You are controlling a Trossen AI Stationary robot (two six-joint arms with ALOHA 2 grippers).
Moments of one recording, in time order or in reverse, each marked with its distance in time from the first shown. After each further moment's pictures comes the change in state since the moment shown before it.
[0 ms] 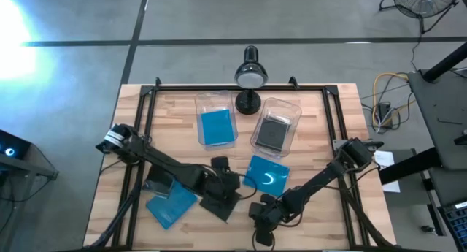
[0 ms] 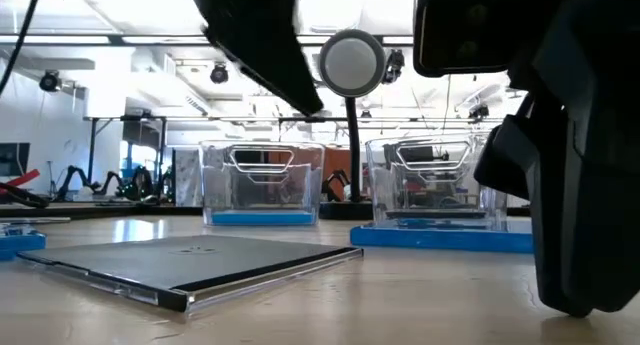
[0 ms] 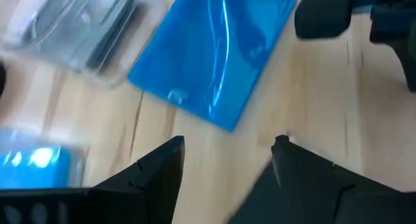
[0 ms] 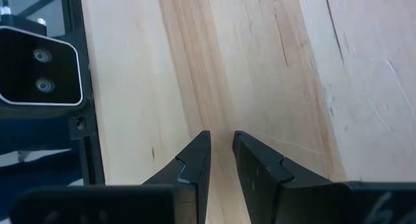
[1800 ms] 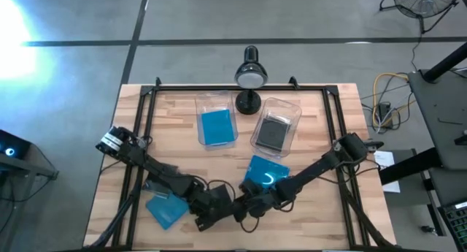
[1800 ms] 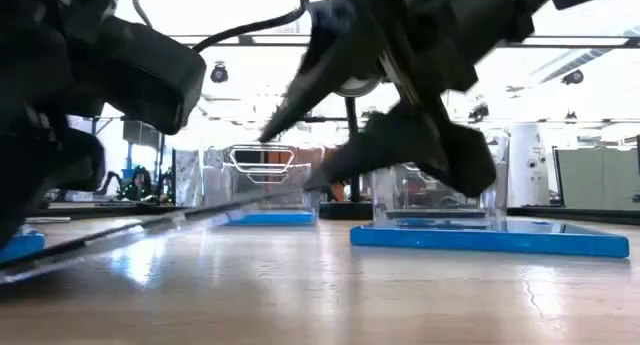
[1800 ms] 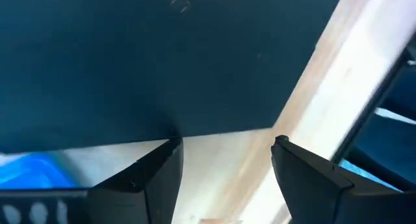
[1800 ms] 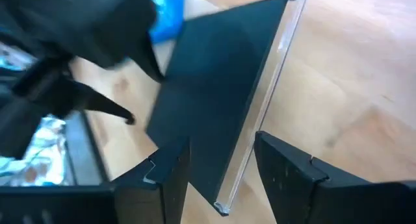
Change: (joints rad) left arm -0.098 -0.006 -0.286 0.125 0.762 -0.708; right arm -0.113 -0.004 -0.003 0.247 0.313 0.410
